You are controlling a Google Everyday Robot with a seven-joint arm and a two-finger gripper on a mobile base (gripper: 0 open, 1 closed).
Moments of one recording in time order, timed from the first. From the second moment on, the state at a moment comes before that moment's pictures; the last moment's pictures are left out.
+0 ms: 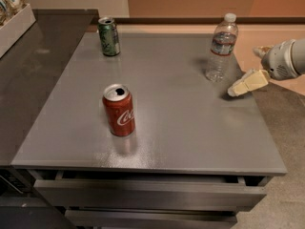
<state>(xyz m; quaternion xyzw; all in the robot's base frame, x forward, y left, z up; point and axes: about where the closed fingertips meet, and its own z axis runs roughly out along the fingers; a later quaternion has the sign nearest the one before) 0.629 -0.273 0.870 -0.44 0.79 0.09 0.41</state>
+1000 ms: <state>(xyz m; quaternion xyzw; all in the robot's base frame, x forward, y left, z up) 0.662 -0.229 0.898 -0.44 0.74 0.19 0.47</state>
